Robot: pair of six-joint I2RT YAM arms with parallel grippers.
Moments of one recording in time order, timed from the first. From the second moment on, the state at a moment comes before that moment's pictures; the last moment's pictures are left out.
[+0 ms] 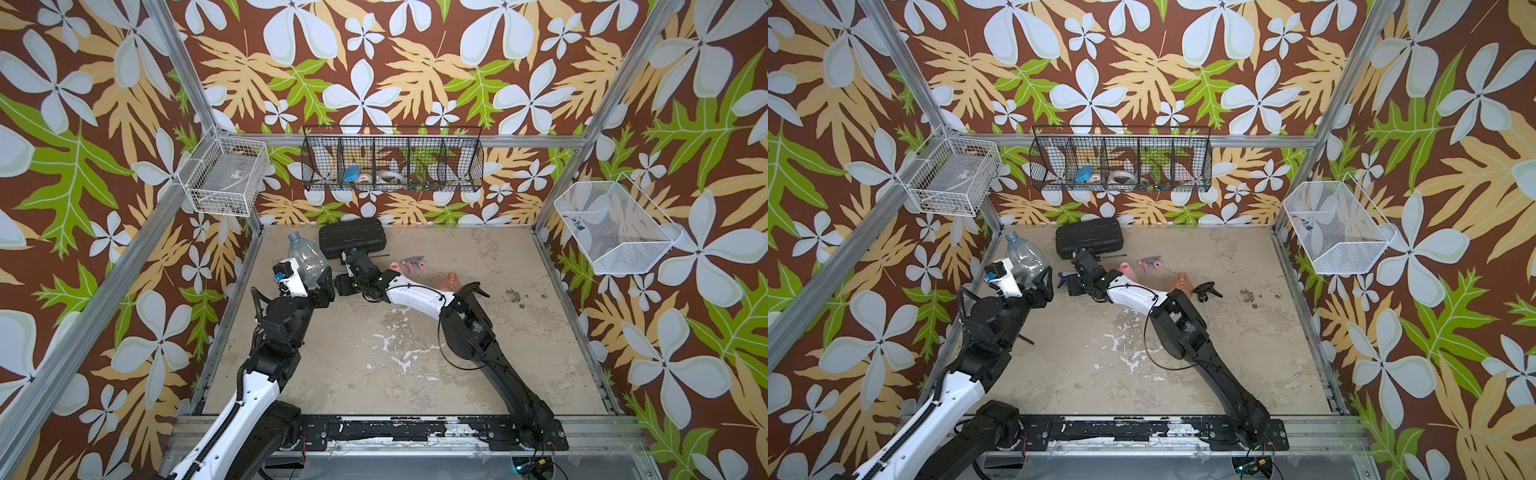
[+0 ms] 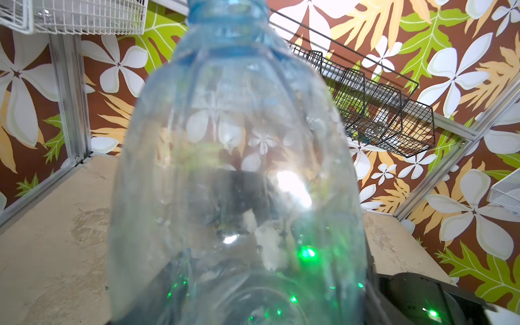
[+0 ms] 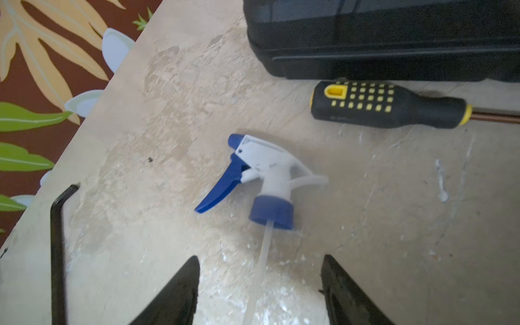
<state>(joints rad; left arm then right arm) -0.28 0.76 0.52 0.22 -0.17 -0.35 0.83 2.54 2.16 -0.32 0.02 0.44</state>
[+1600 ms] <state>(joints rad) -0.28 0.70 0.41 0.24 -0.09 -0.38 0.88 2.32 1.74 -0.16 0.08 0.37</state>
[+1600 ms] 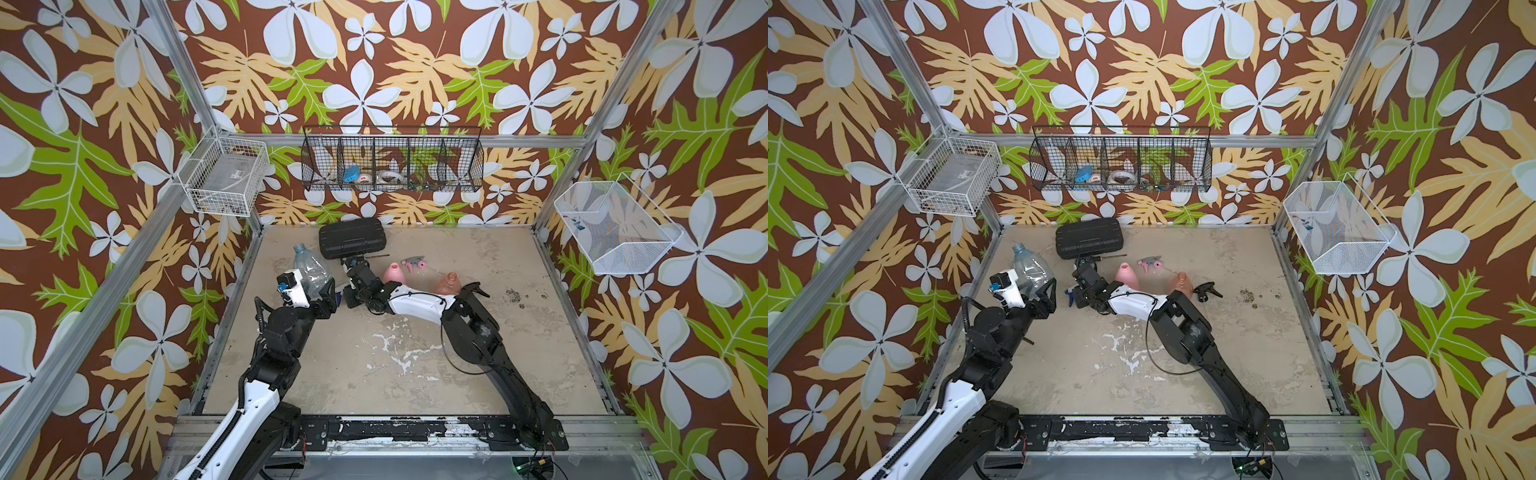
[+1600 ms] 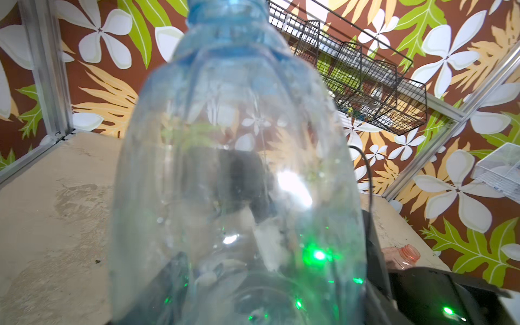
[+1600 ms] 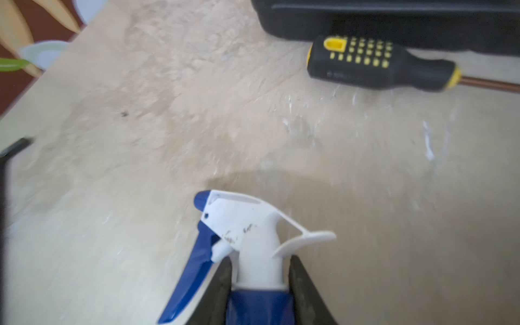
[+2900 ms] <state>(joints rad) -0.64 1.11 0.38 0.86 0.04 -0.44 0.63 1.19 0.31 0.06 0.30 0.75</state>
